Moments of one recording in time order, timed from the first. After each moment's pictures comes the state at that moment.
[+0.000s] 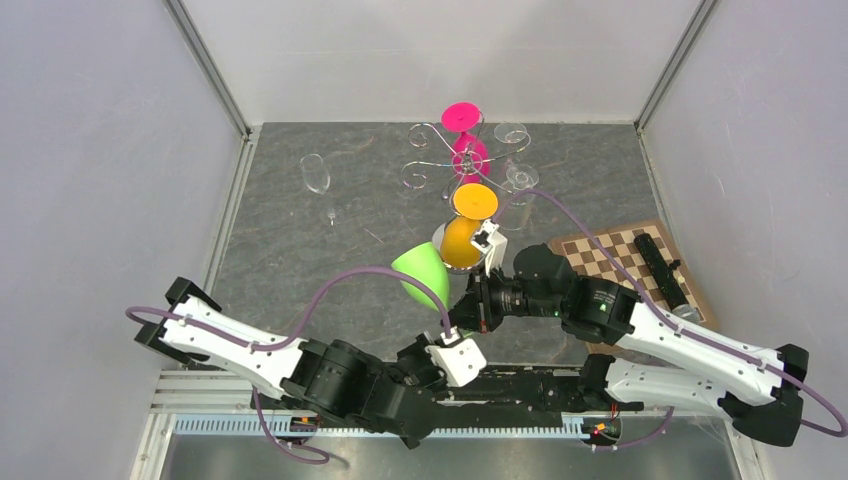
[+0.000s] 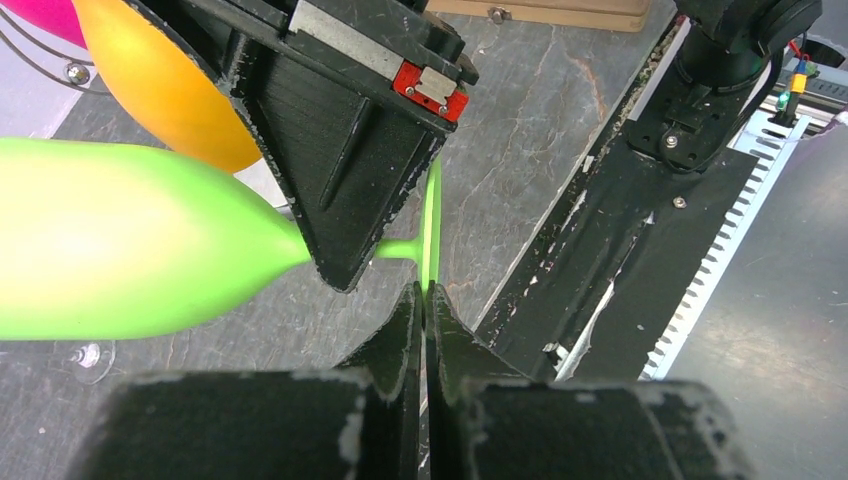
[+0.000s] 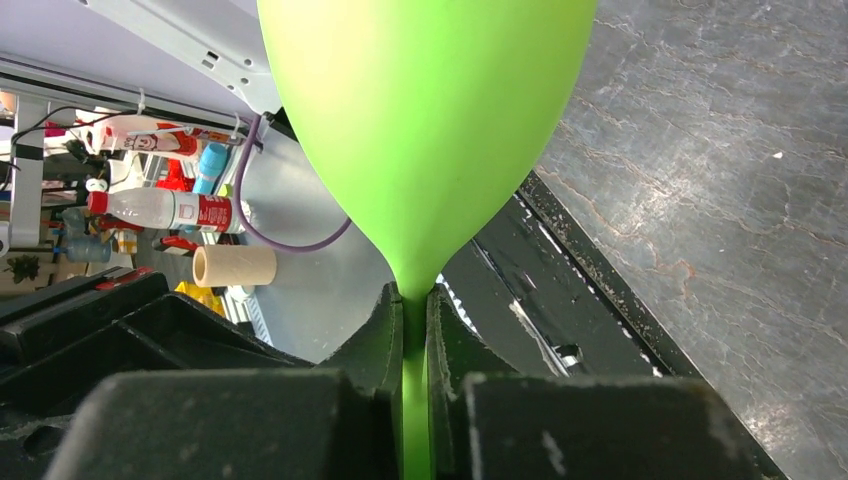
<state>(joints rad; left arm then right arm) -1.92 1.20 1.20 -0.72 -0.94 -0.31 1.07 0.90 0.89 -0.42 -0.24 0.73</state>
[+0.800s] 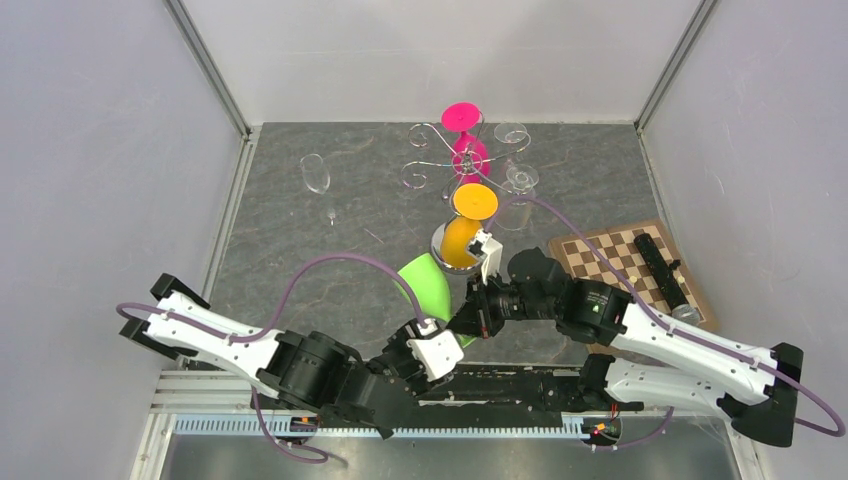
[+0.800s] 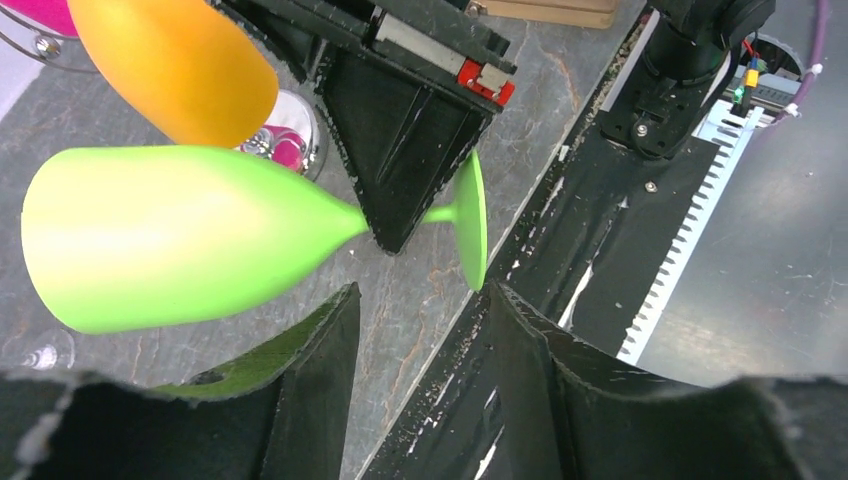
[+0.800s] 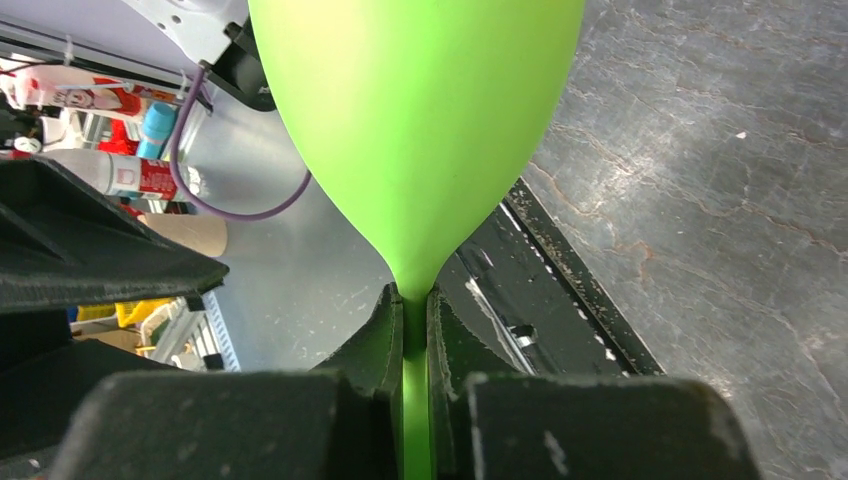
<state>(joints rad) -1.92 1.09 1.14 -0.72 -0.89 -0.33 1.06 0.92 0.84 -0.42 -0.27 0.66</state>
